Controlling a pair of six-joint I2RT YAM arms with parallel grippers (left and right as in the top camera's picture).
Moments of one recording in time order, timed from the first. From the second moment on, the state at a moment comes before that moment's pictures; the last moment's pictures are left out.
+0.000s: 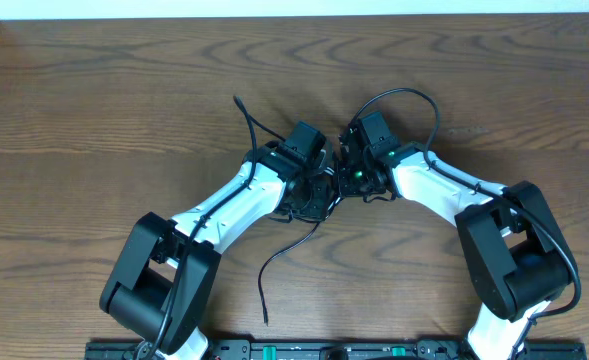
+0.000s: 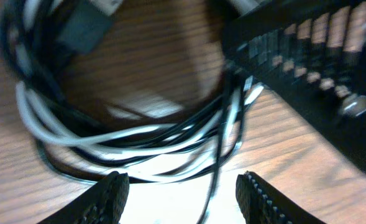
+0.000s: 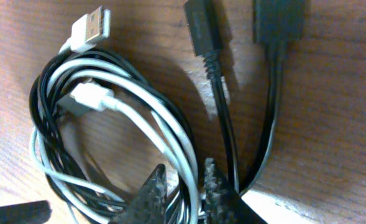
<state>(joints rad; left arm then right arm) -0.56 1.78 1.11 -0.69 0.24 -0.35 0.48 1.92 1.10 -0.37 -0.32 0.44</state>
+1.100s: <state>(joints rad) -0.24 1.78 1.11 -0.63 0.62 -0.39 0.19 1.92 1.10 -0.32 -1.04 0.27</state>
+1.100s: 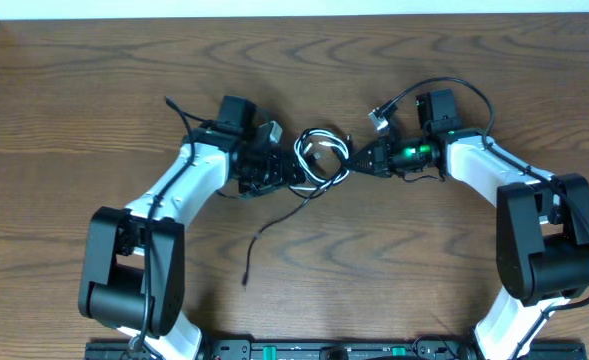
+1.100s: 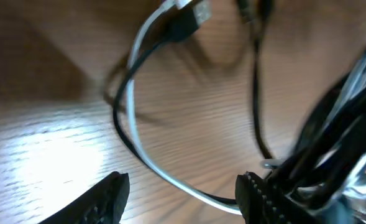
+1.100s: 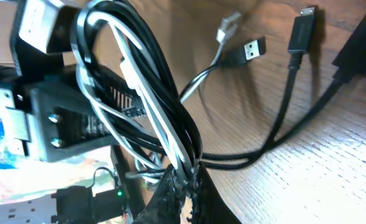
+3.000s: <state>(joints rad) -0.36 1.78 1.11 -0.65 0.36 -0.57 0.24 1.92 1.10 -0.35 -0.81 0.27</state>
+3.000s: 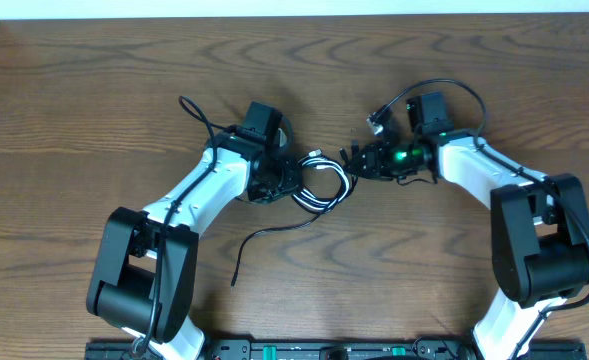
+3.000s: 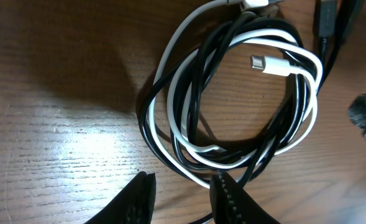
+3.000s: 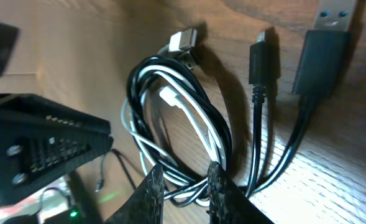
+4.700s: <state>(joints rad) -0.33 1.83 1.10 -0.65 0.24 -0.60 0.44 1.92 1.10 -0.33 -0.37 0.37</state>
